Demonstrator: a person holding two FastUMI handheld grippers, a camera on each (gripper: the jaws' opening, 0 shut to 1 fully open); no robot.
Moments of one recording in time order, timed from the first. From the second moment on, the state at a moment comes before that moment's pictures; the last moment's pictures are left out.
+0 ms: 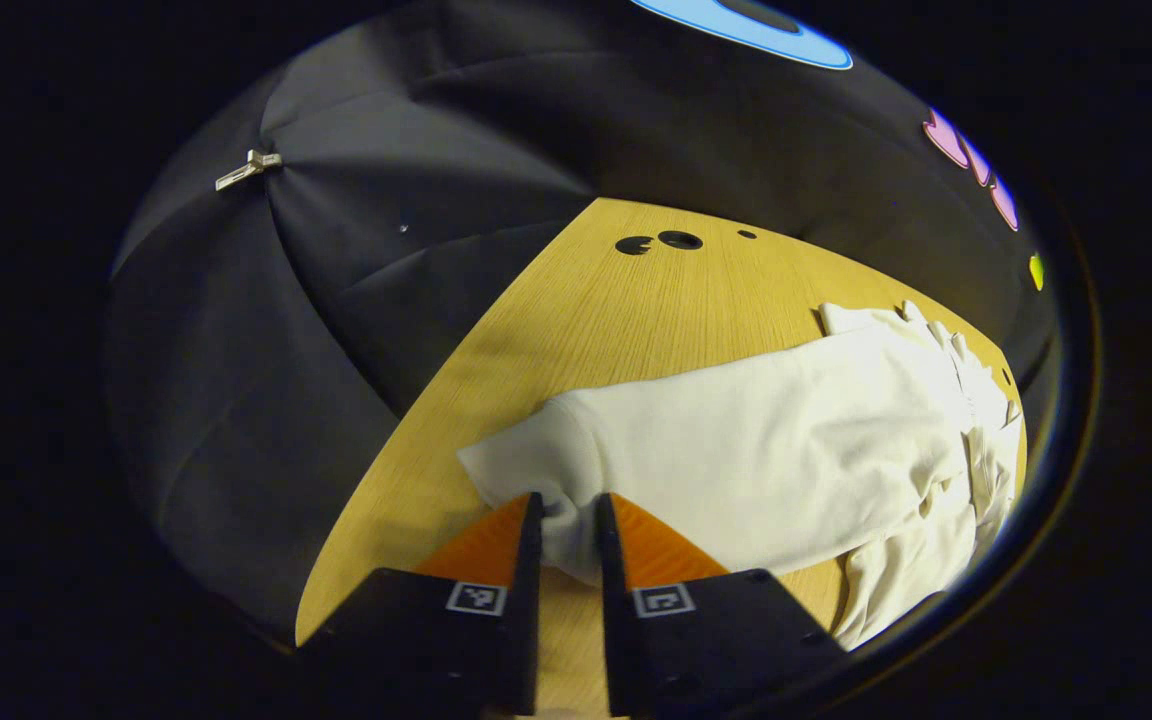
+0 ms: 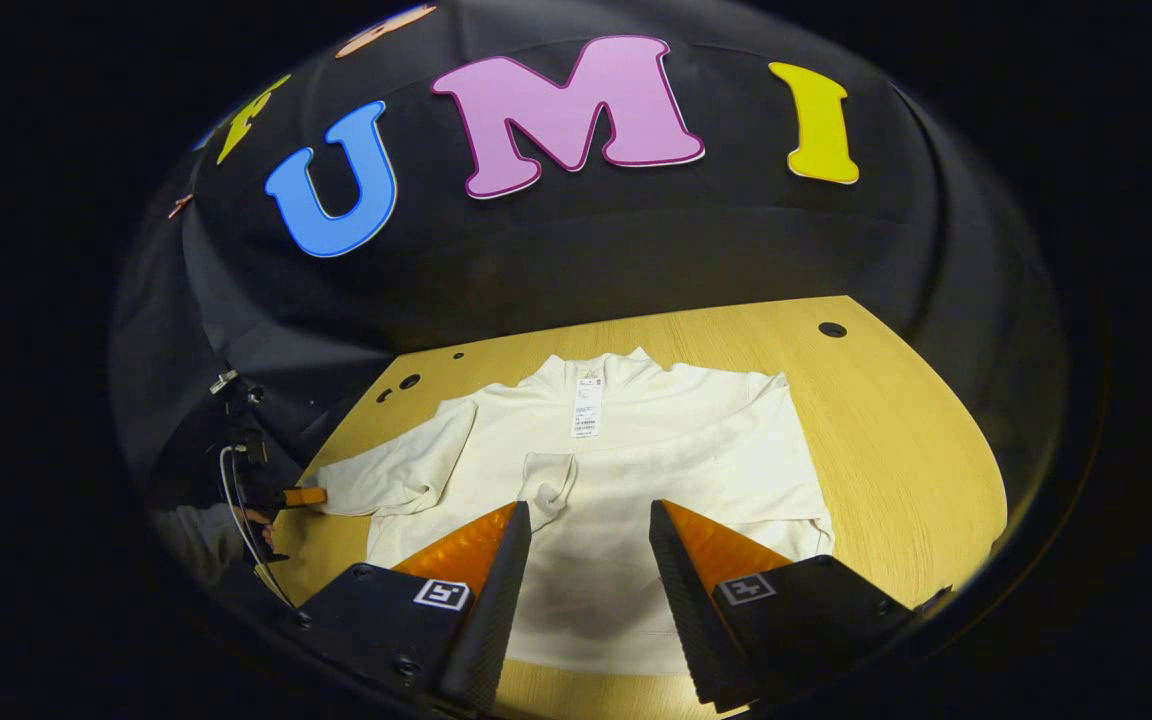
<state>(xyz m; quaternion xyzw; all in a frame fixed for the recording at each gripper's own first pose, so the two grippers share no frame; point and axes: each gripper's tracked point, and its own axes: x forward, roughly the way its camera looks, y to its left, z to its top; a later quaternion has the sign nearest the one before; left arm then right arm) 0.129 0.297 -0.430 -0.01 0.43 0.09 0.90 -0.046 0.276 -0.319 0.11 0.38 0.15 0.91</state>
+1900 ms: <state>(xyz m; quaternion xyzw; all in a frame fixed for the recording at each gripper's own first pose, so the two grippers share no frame) 0.096 -0.154 -0.351 0.03 0.33 -0.24 0.91 -0.091 0.121 -0.368 0.15 0.42 0.05 0.89</state>
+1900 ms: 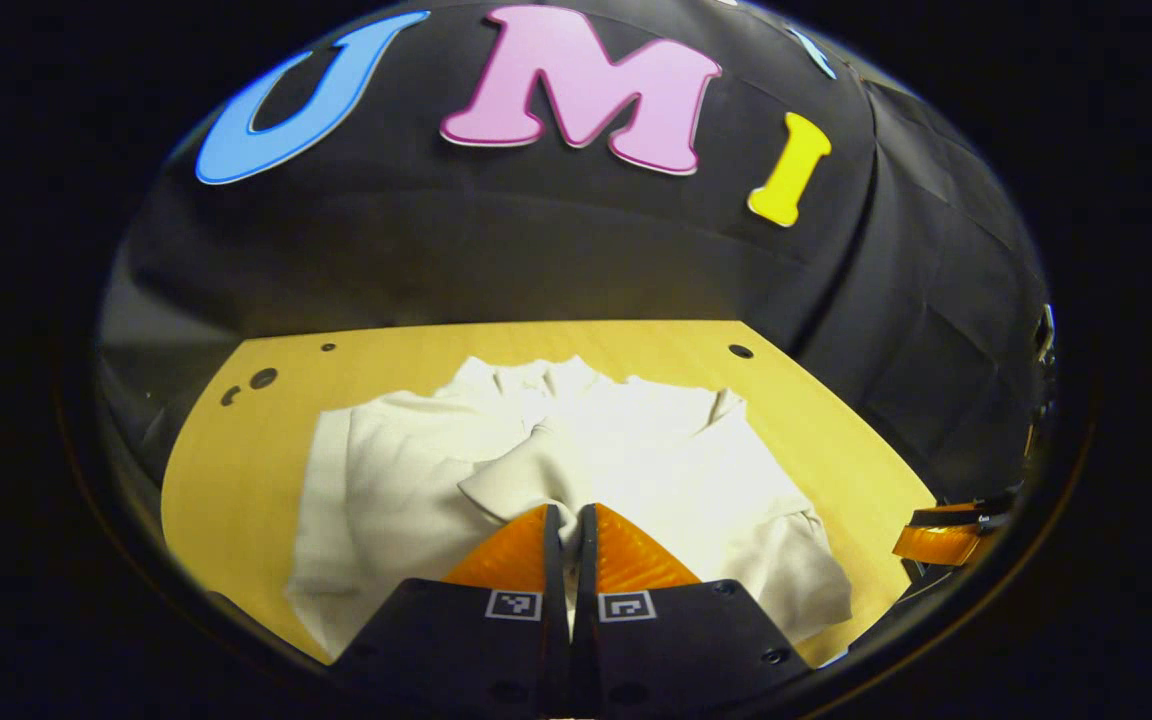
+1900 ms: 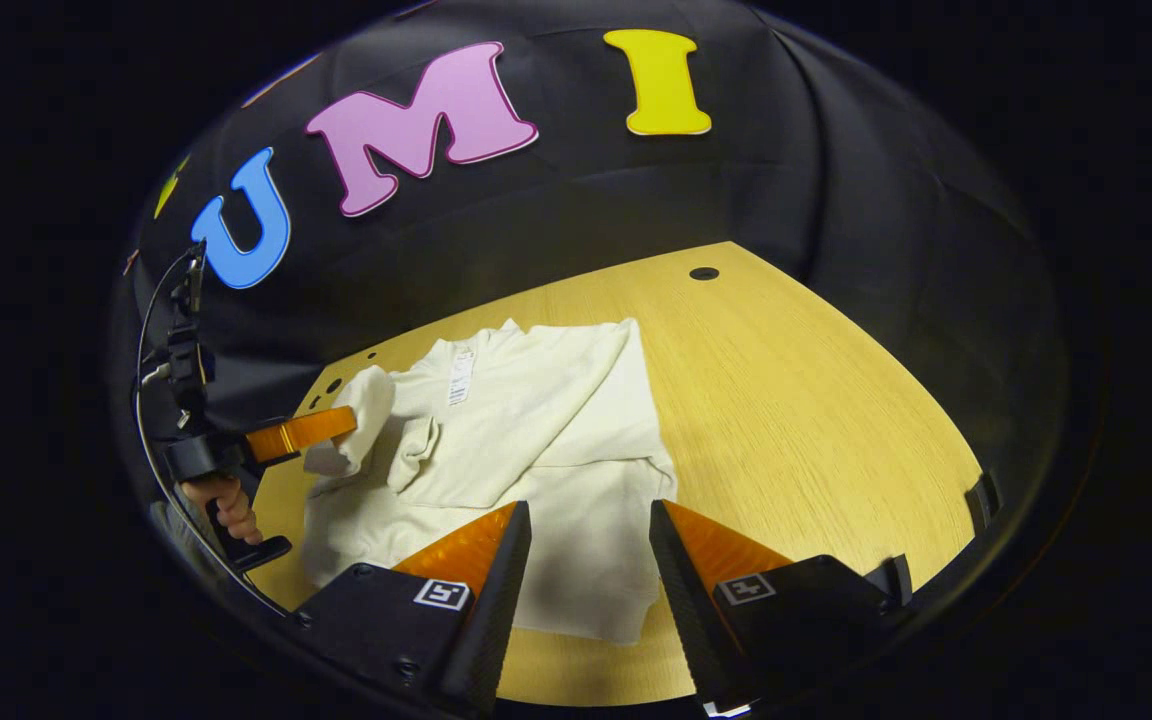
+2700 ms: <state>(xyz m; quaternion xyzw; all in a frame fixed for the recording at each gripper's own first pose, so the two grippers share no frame) 0.083 -0.209 -0.443 0.11 0.39 -0.24 0.88 -0.115 0.105 -0.410 0.16 0.48 0.05 0.86</state>
